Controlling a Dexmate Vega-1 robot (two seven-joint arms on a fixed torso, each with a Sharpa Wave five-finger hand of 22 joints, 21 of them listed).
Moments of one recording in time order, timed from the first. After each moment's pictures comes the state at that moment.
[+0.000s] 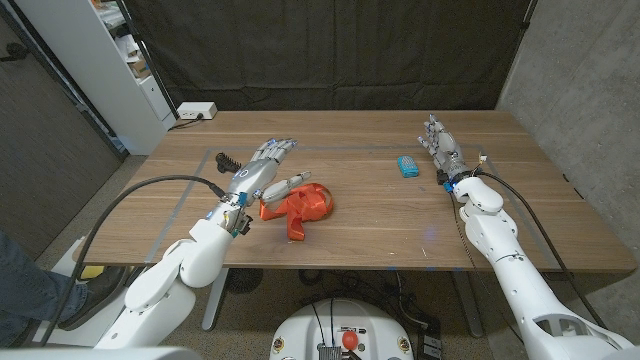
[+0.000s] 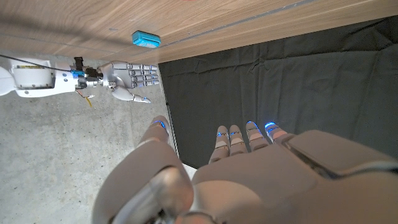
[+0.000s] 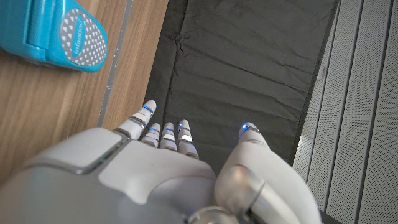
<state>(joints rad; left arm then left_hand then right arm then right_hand) 1.48 0.53 0.05 -2.16 0.82 -0.11 0.14 0.39 0.02 0.37 -0.10 0.21 0.02 0.04 0.20 0.18 -0.05 0.00 0.22 0.19 -0.08 0.04 0.19 0.18 -0.17 0.08 0.20 0.17 -0.91 -0.25 0.00 -1.36 0.35 0.15 0.19 0.29 0.02 0.25 -0.02 0.24 0.09 0.09 0.19 0.18 -0.03 0.09 0.19 0.18 -0.10 0.04 0.20 0.20 0.15 -0.04 0.20 0.17</state>
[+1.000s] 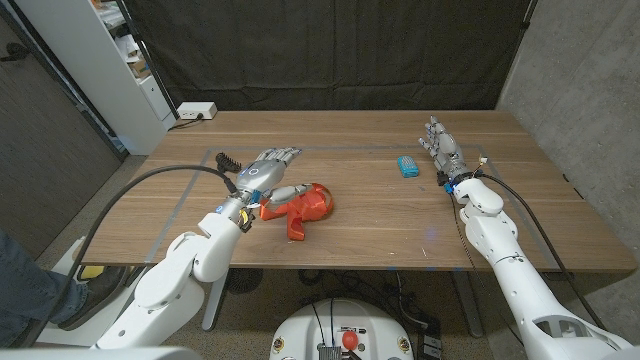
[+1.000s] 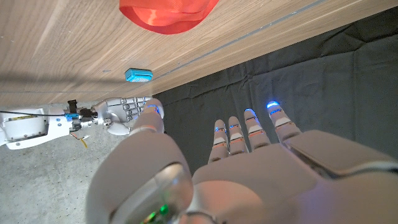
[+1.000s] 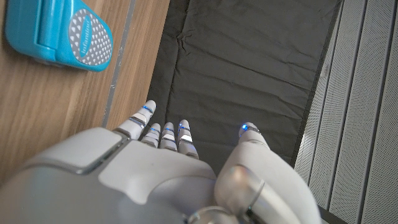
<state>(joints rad) 1.45 0.60 0.15 -2.25 0.98 0.14 0.02 0.57 -0.07 0.38 -0.17 0.21 0.11 0.05 0.22 0.18 0.08 0.08 0.26 0.22 0.12 0.10 0.23 0.19 0.06 0.21 0.29 0.21 -0.92 -0.24 0.00 -1.35 0.35 0.15 0.19 0.29 0.02 0.25 -0.02 0.24 0.09 0.09 0.19 0.18 -0.03 0.09 0.19 0.18 -0.10 0.04 0.20 0.20 0.15 -0.04 0.20 0.17</state>
